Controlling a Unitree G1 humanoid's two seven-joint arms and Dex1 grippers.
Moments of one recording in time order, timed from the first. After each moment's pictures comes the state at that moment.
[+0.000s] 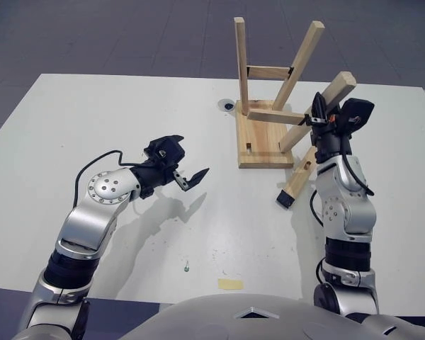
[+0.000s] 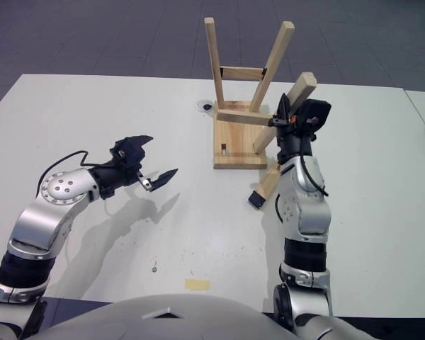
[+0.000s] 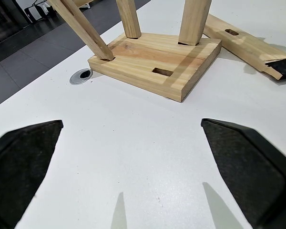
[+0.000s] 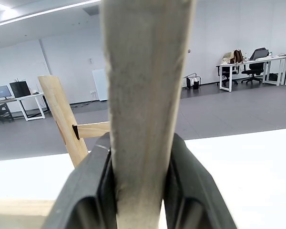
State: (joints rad) left arm -0.15 0.57 -0.17 -0.46 -0.20 0.59 -0.58; right arm -0.14 -0.11 -0.12 -0.25 0.31 0.22 -0.03
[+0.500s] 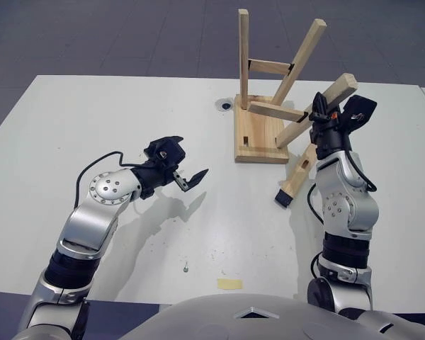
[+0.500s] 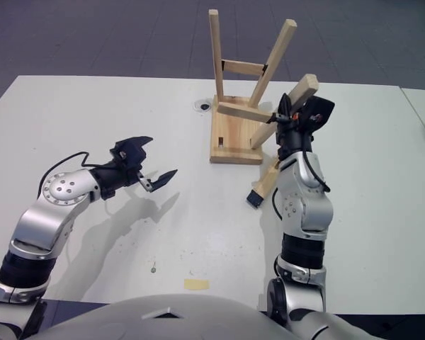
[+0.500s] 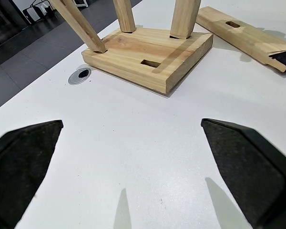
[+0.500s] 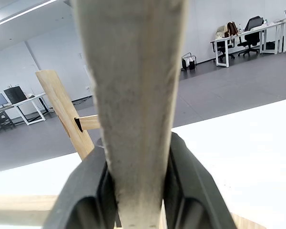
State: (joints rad) left arm -0.15 0.57 -0.19 -0.44 -0.15 0.56 -0.58; right arm -0.29 -0.07 -0.21 -0.24 0.40 0.48 -0.11
